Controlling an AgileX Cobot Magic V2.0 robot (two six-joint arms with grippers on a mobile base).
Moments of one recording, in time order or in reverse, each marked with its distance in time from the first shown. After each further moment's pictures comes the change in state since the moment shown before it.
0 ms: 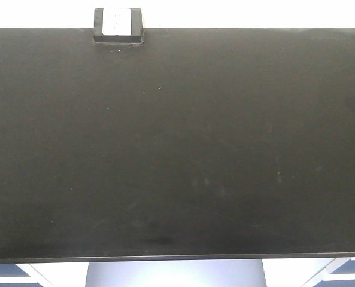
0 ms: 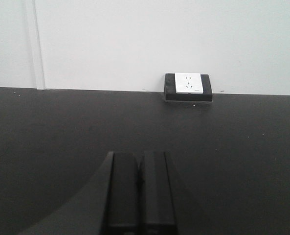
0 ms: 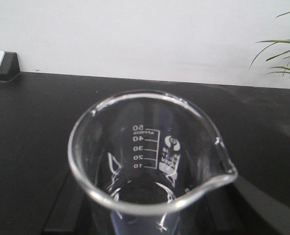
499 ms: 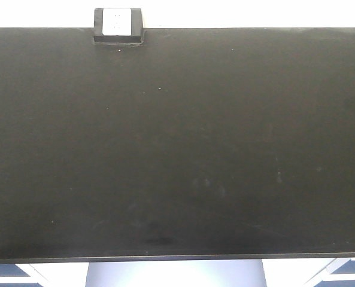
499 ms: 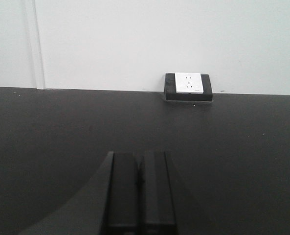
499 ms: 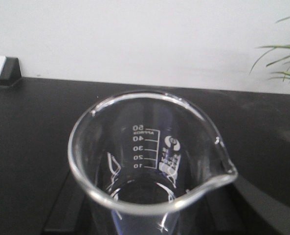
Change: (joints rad) left arm 0.000 0.000 0.000 0.000 0.000 0.000; right arm 0.000 0.003 0.000 0.000 -0.045 0.000
